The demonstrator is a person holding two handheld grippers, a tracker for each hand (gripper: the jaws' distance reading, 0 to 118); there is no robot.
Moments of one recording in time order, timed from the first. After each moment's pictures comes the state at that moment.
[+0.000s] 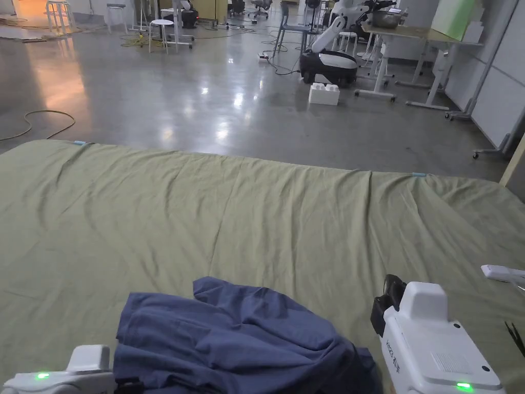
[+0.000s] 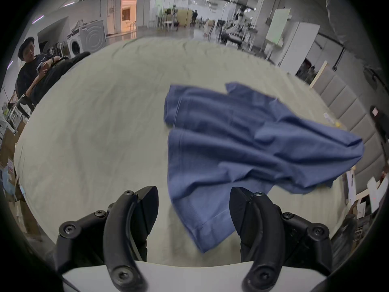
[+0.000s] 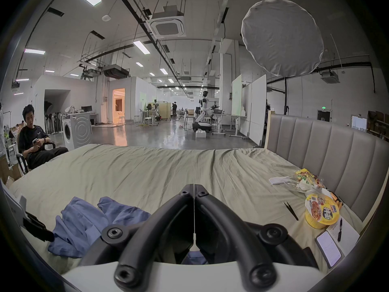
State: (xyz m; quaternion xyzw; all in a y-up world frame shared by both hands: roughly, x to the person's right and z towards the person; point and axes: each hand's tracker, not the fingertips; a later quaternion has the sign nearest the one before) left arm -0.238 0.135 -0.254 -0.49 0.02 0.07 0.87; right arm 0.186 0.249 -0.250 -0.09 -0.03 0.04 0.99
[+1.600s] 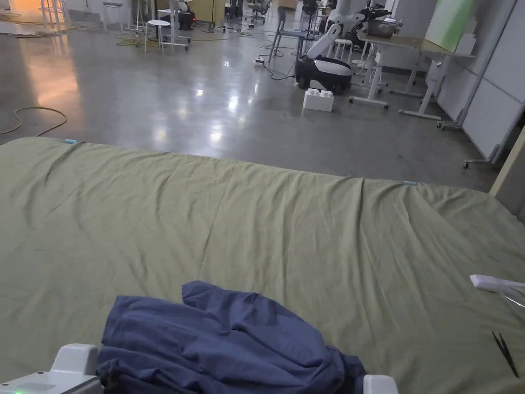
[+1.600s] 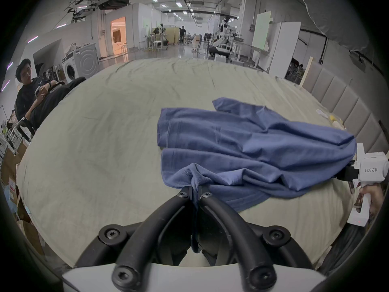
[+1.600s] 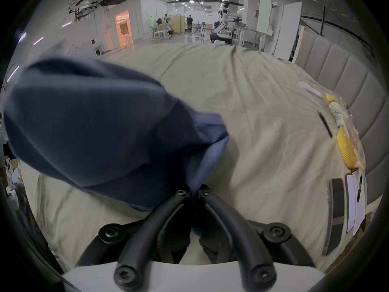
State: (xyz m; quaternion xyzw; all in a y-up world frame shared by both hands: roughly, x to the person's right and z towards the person) left arm -0.233 0.160 -0.236 -0.40 -0.01 0.03 0.92; right arm 0.214 0.124 -0.256 -0.43 0.04 0.03 0.90
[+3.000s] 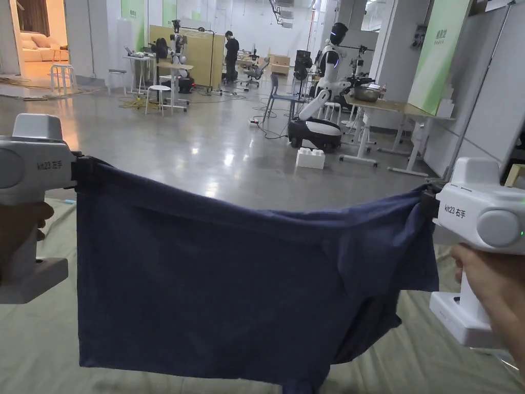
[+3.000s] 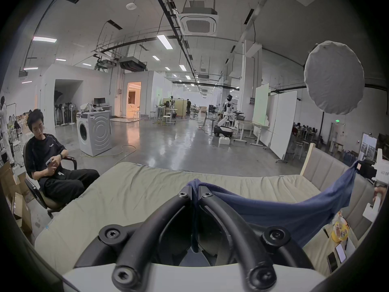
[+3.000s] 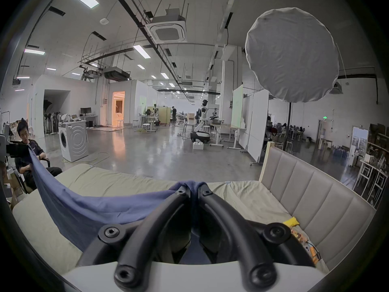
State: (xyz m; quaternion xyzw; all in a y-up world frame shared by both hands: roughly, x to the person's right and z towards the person) left arm -0.300 0.484 -0.388 -0.13 0.03 0.04 0.99; right arm 0.260 0.492 -0.383 -0.07 -0.03 0.07 0.99
